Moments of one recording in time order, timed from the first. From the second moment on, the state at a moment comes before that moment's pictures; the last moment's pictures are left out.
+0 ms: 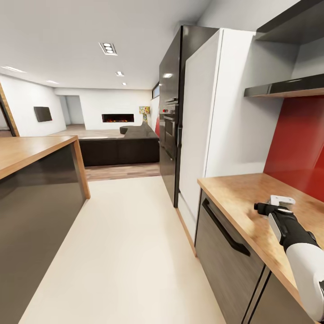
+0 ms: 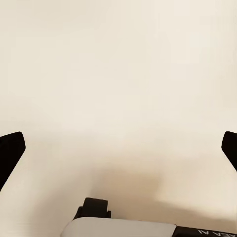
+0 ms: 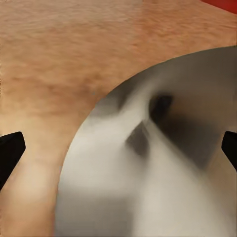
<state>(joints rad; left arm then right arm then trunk) 0.00 -0.02 0.10 -0.33 0.06 -0.32 -0.01 -0.89 -0.29 -0.28 -0.59 0.09 0.32 -0.07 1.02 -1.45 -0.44</state>
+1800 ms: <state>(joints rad) 0.00 -0.02 0.10 -0.33 0.06 -0.32 -0.01 -0.89 -0.27 -0.28 -0.59 0.09 0.32 -0.18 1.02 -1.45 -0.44</state>
